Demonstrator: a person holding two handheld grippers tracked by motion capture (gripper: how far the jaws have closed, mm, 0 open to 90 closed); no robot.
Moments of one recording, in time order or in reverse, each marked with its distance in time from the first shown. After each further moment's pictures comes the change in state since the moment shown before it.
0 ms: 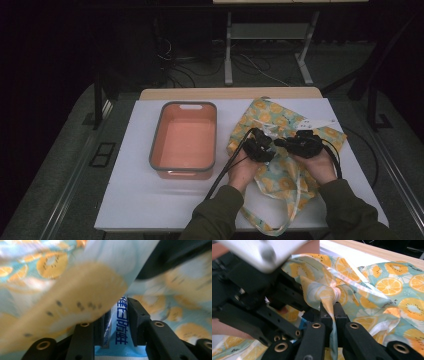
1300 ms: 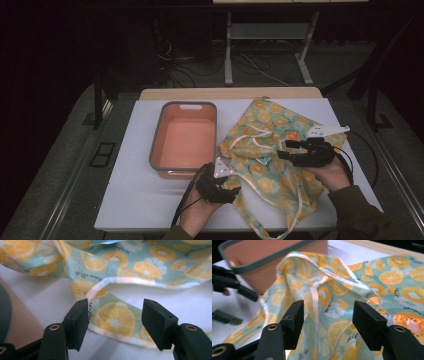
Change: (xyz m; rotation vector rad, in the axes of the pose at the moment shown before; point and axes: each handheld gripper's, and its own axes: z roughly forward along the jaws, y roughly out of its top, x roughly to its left) left arm -0.021 -0.119 -0.116 -0.041 0.065 -0.058; right arm 0.020 -0.009 -0.038 0.005 0.034 0.010
